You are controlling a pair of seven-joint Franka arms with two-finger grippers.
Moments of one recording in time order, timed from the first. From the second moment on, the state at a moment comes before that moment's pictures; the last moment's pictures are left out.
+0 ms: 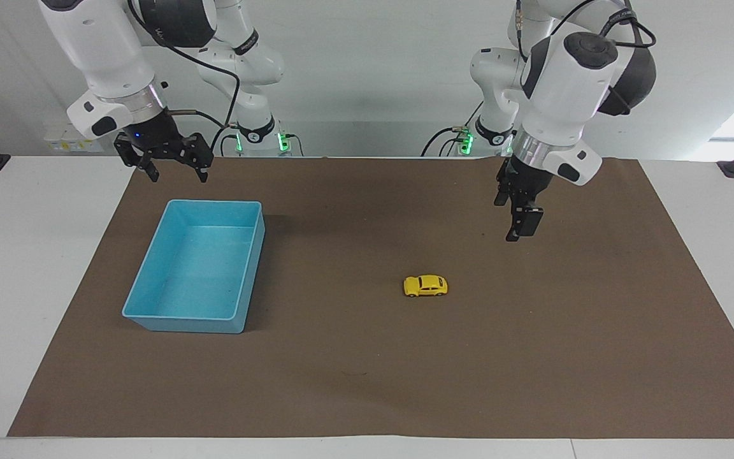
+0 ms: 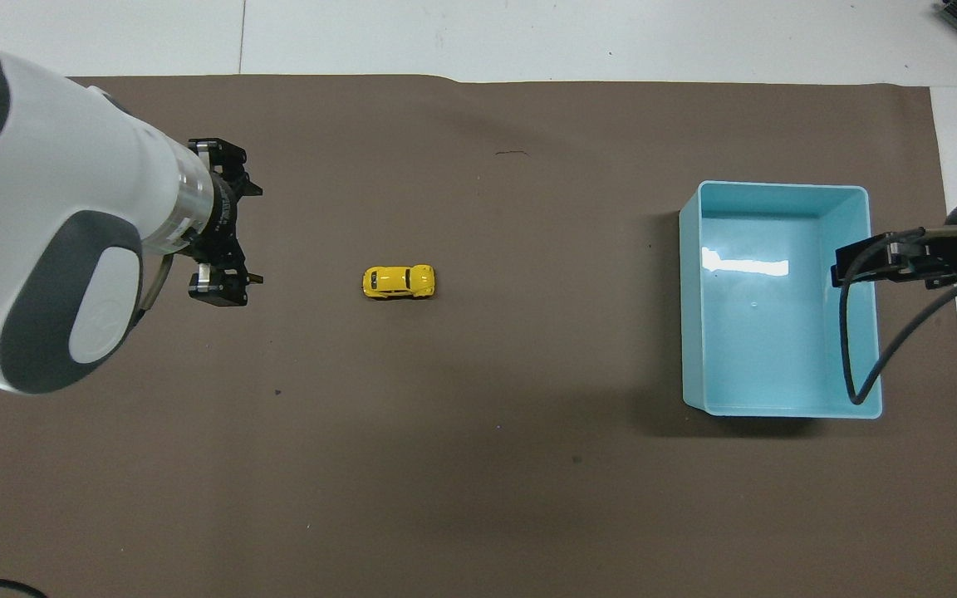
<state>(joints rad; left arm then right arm) -0.31 0.16 -0.07 -1.61 -0.03 1.87 -1.91 -0.01 0.01 0.02 -1.59 0.01 1.57 0.05</state>
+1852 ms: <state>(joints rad) -0.47 0.52 -0.06 -1.61 0.07 2.14 -2.22 -0.01 0.01 0.02 -1.59 0.01 1.57 0.05</state>
